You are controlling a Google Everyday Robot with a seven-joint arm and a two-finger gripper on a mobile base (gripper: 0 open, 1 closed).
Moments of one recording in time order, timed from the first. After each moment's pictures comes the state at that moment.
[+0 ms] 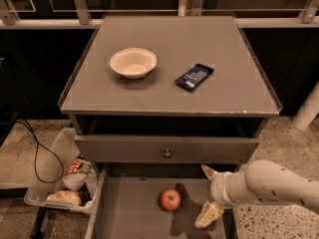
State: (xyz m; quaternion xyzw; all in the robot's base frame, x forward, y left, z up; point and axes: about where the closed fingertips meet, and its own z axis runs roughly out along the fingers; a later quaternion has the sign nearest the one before) arm 0.430 -0.160 0.541 -0.59 0.75 0.11 0.28
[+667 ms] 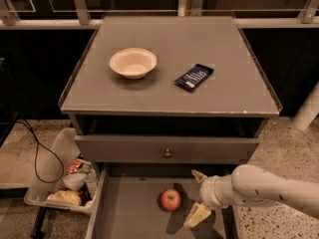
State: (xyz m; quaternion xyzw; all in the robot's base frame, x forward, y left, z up) arm 0.445 -0.131 0.488 -0.58 0.75 0.15 0.29
